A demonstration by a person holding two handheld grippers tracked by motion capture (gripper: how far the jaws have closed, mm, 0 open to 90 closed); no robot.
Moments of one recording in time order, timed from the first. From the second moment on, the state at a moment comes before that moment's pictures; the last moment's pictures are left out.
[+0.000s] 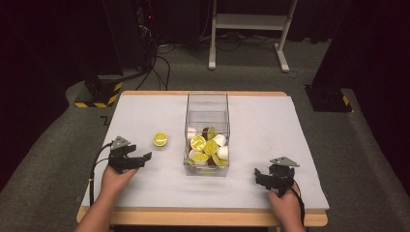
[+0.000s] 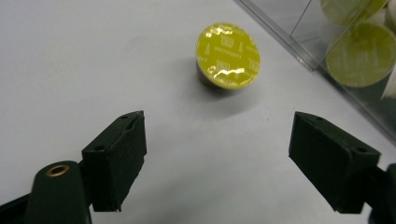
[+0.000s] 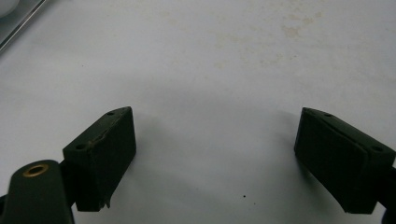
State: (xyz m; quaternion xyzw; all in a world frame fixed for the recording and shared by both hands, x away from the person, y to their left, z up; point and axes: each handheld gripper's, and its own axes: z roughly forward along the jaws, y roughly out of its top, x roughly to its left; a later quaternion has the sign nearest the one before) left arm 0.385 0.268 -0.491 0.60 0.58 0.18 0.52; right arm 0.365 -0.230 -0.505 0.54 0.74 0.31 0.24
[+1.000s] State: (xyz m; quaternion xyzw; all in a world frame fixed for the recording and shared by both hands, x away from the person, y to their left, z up) left arm 0.342 0.264 -0.519 0.64 0.58 0.22 0.46; right arm 0.365 -0.230 -0.505 0.54 0.74 0.31 0.24
